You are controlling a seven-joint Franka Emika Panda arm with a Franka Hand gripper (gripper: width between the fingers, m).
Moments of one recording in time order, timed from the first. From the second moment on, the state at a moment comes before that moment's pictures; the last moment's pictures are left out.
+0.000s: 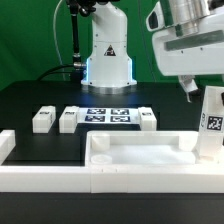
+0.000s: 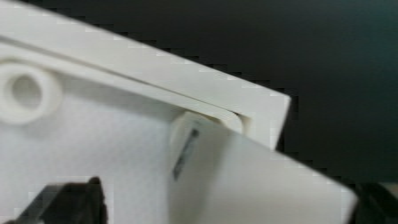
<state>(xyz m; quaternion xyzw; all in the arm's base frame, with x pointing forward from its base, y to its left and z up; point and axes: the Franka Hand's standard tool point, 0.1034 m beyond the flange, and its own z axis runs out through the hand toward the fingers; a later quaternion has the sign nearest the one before) 0.625 0.113 0.115 -0.87 0.49 0.02 0.12</state>
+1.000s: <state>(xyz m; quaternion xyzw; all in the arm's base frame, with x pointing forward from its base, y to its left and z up) 0.631 0.124 0.121 -1.00 0.04 0.00 0.04</state>
